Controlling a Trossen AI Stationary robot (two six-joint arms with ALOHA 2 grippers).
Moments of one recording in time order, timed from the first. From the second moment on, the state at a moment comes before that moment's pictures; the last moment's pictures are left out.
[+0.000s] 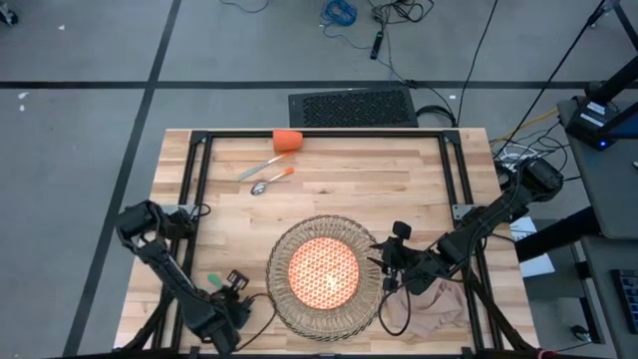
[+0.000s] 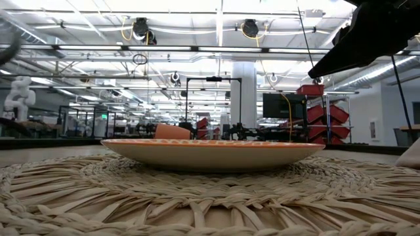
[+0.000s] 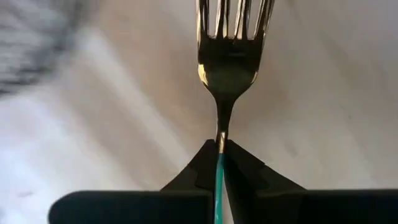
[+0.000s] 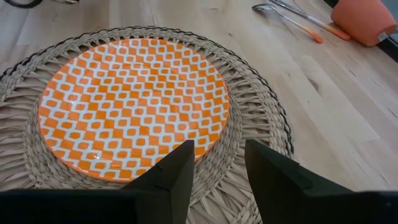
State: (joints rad) left arm -0.97 1.83 1.15 -1.06 -0.17 -0.39; right arm 0.65 1.38 0.71 -0.18 0.76 0.57
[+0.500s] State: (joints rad) left arm -0.74 1.68 1.18 -1.15 -0.55 -0.35; right arm 0.65 1.38 0.71 -0.18 0.76 0.58
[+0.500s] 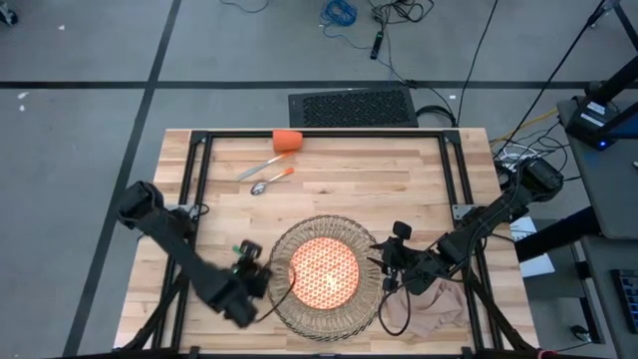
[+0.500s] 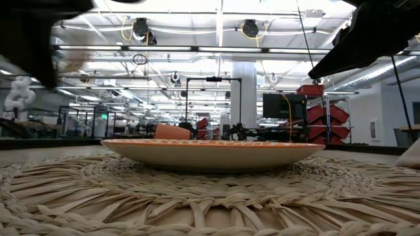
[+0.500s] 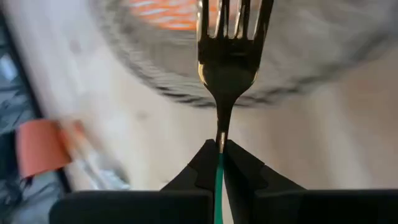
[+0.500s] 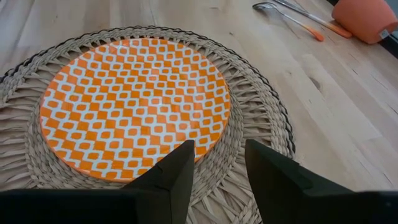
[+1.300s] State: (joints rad) left arm 0.18 1.61 1.19 -0.40 -0.18 0.37; right arm 0.81 1.62 0.71 -0.06 0.75 0.80
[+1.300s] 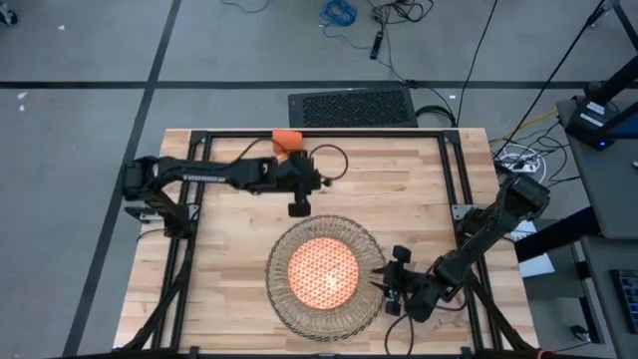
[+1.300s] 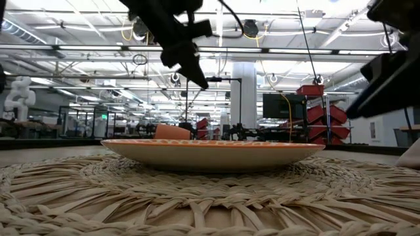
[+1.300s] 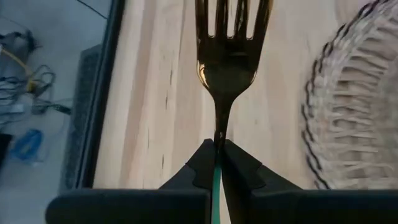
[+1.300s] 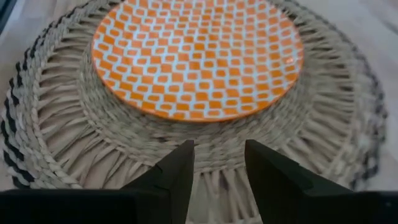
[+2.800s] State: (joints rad) left arm 0.36 2.36 2.12 -0.77 0.07 0.48; right arm 0.85 1.71 0.71 0.10 0.73 0.83
